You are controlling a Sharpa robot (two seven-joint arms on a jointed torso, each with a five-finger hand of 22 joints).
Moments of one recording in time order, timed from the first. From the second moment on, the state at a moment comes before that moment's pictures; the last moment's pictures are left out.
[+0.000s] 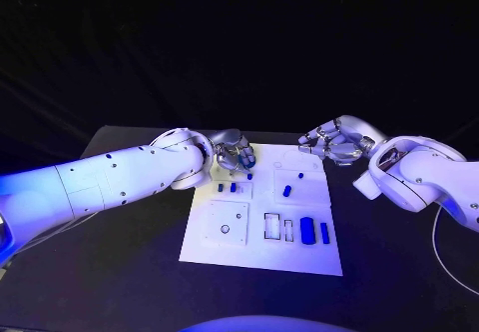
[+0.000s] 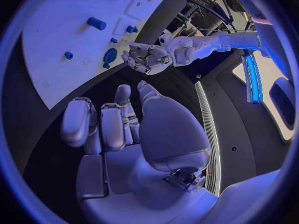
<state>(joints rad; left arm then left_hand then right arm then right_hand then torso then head) 1.26 -0.67 -0.03 1.34 -1.18 -0.14 -0.11 1.55 -0.10 0.21 0.12 0.07 0.82 0.16 0.31 0.30 0.89 0.12 0.40 0.25 1.14 0.03 0.58 0.65 0.16 1.12 0.13 0.35 0.69 1.29 -0.88 -0.02 1.59 -0.91 -0.30 -0.02 1.32 -0.01 0.08 0.20 0.24 0.95 0.15 0.08 0.15 1.11 0.07 0.82 0.90 1.46 -0.02 1.31 1.20 0.08 1.35 0.09 1.32 1.09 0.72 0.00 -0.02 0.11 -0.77</state>
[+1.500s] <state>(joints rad) 1.21 -0.56 -0.04 1.23 -1.48 -0.13 -0.13 1.53 -0.08 0.22 0.13 0.07 1.03 0.14 0.18 0.14 1.08 0.07 0.30 0.08 1.45 0.00 1.31 1.20 0.12 1.43 0.09 1.03 1.21 1.29 -0.88 -0.02 1.59 -0.91 -0.29 -0.02 1.32 -0.01 0.08 0.20 0.24 0.95 0.15 0.08 0.15 1.11 0.07 0.82 0.90 1.46 -0.02 1.31 1.20 0.08 1.35 0.09 1.31 1.09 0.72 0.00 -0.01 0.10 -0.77</state>
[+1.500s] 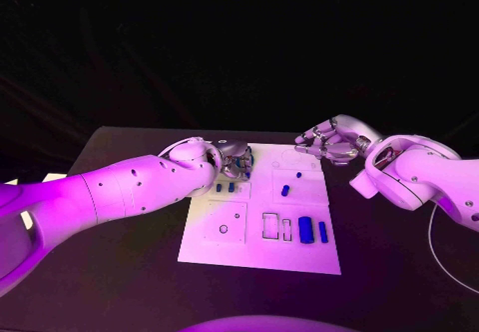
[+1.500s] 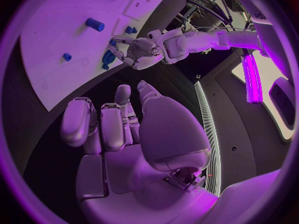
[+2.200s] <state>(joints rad) 1.21 -0.56 -0.03 1.22 -1.46 -0.10 -0.15 1.54 -0.08 0.24 0.13 0.07 1.06 0.13 0.18 0.14 1.13 0.06 0.30 0.08 1.46 -0.01 1.33 1.20 0.10 1.43 0.09 1.09 1.27 1.29 -0.89 -0.02 1.59 -0.91 -0.29 -0.02 1.32 0.00 0.08 0.20 0.24 0.95 0.15 0.08 0.15 1.11 0.07 0.83 0.90 1.46 -0.02 1.31 1.20 0.08 1.35 0.09 1.31 1.09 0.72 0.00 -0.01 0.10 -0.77</state>
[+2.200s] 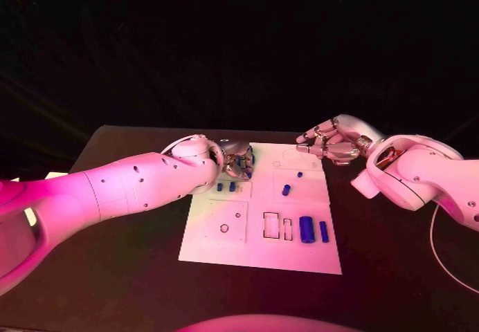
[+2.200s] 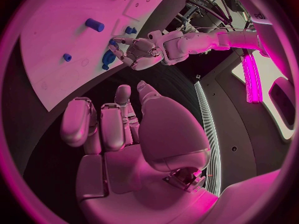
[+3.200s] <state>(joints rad) 1.22 -0.62 -0.01 1.28 -1.34 -0.15 -0.15 1.54 -0.07 0.32 0.09 0.07 1.11 0.12 0.17 0.13 1.19 0.05 0.26 0.08 1.47 -0.02 1.33 1.17 0.10 1.45 0.08 1.17 1.31 1.29 -0.88 -0.02 1.59 -0.91 -0.29 -0.02 1.32 0.00 0.08 0.20 0.24 0.95 0.15 0.08 0.15 1.11 0.07 0.83 0.90 1.46 -0.02 1.31 1.20 0.08 1.35 0.09 1.31 1.09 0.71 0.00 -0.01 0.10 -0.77</state>
